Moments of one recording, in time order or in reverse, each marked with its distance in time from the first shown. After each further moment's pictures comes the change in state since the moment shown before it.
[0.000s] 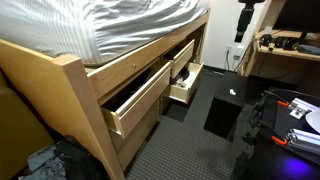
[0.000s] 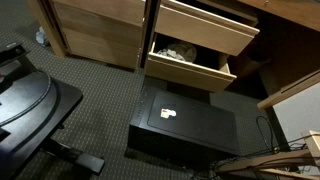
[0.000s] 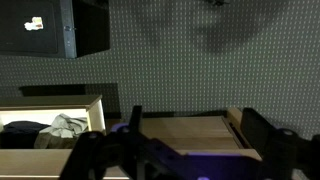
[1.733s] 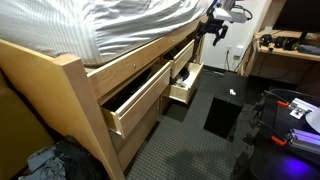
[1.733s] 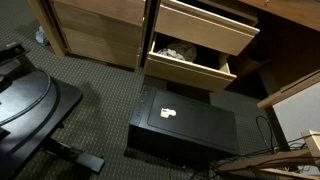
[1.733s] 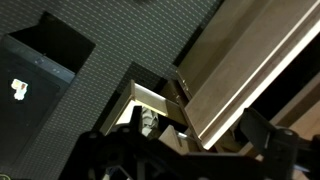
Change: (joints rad) arm -0.142 0.509 -0.123 0.217 0.097 0.520 0.637
